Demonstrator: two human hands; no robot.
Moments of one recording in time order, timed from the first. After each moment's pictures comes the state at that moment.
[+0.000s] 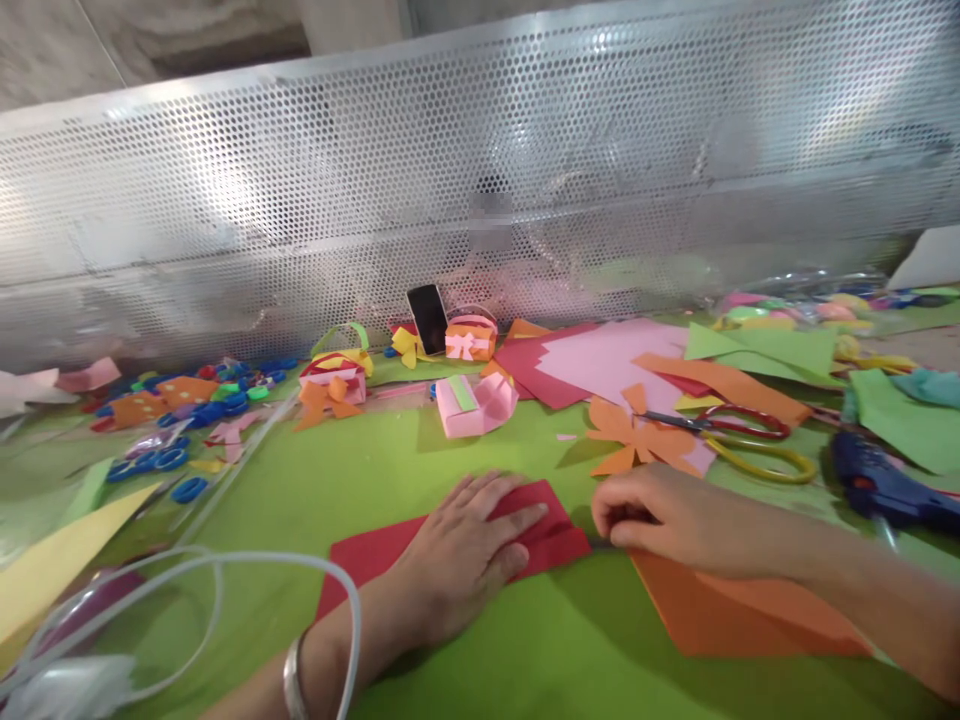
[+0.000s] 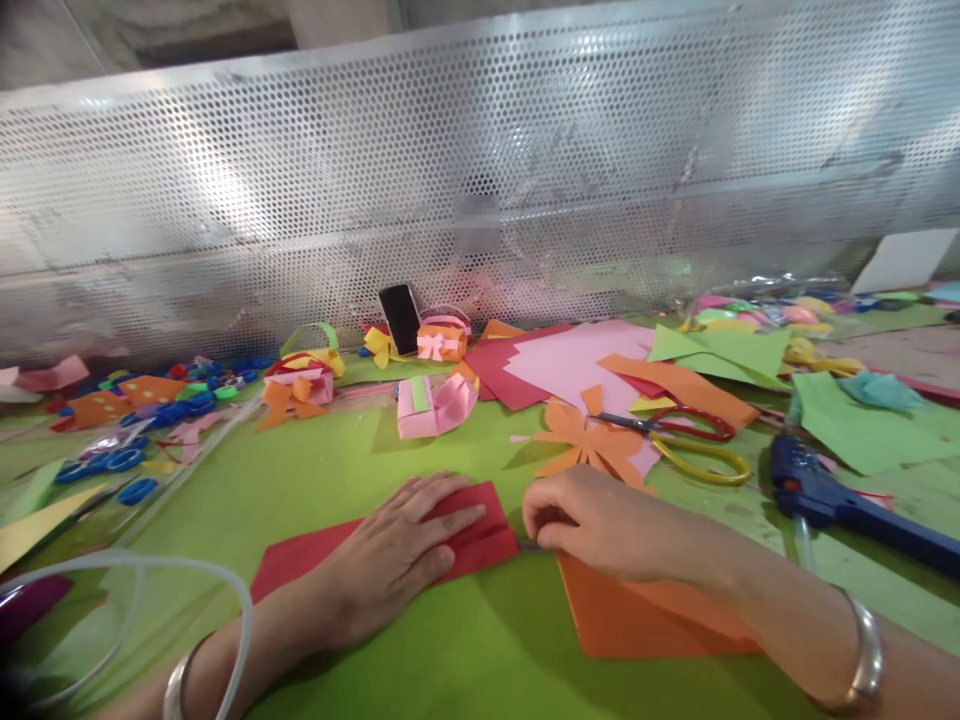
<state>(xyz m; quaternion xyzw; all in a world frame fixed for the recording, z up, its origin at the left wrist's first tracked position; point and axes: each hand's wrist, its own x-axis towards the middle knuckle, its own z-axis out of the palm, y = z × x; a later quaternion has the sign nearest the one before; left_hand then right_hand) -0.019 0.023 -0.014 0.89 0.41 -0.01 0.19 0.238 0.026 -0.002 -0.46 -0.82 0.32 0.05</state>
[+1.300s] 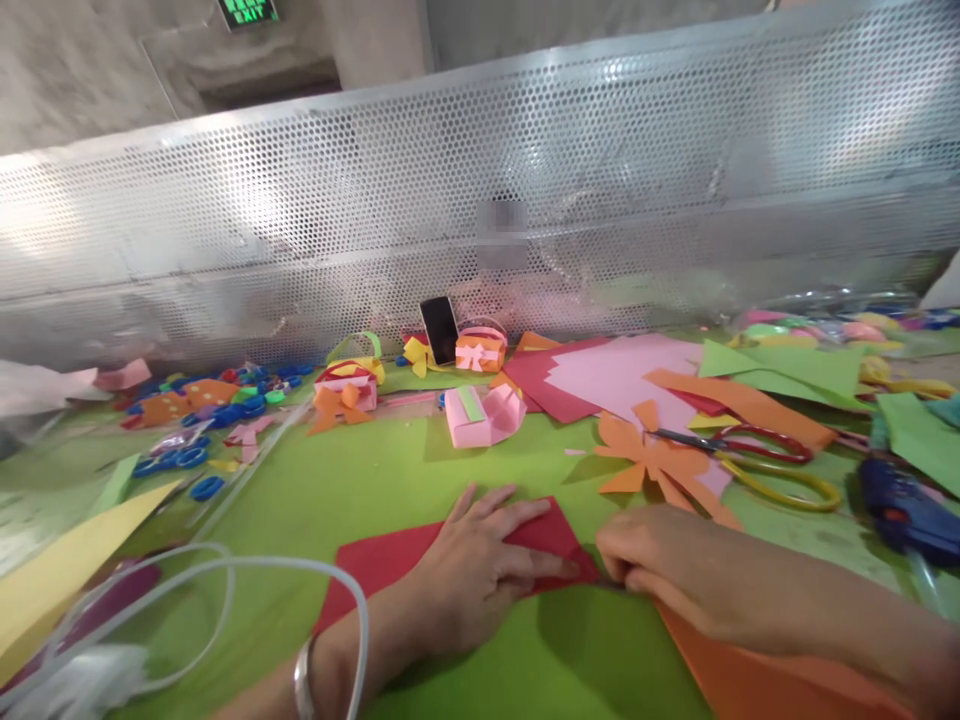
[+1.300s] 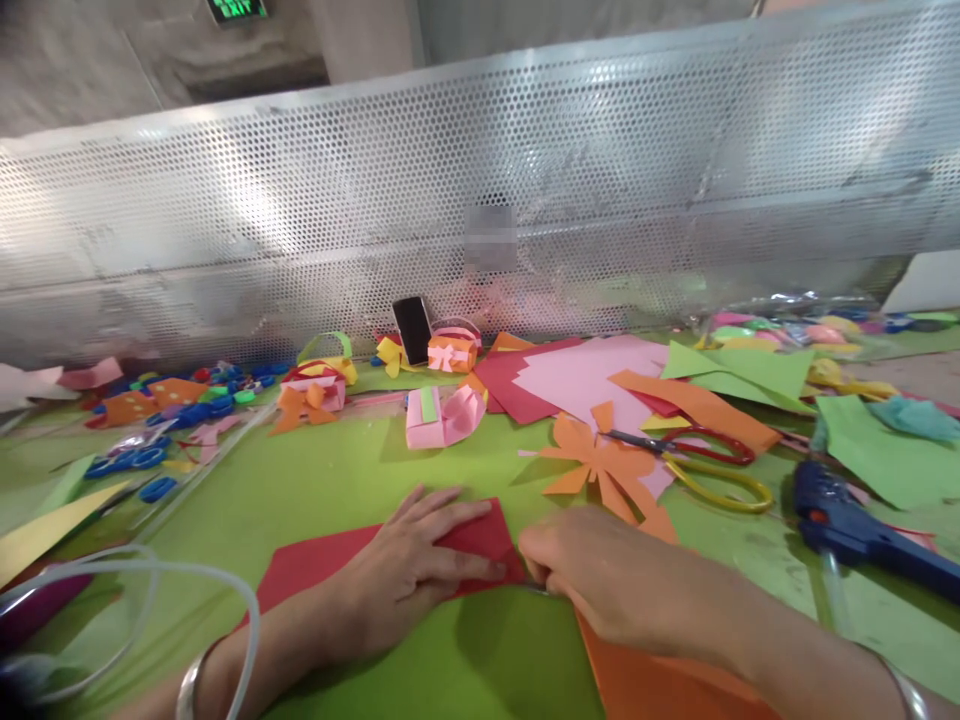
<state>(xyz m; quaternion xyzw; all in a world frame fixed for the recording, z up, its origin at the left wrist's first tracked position) -0.012 0.022 -0.017 0.90 0.39 0.02 0.19 0.233 0.013 -0.010 -0.42 -0.88 0.23 -0.01</state>
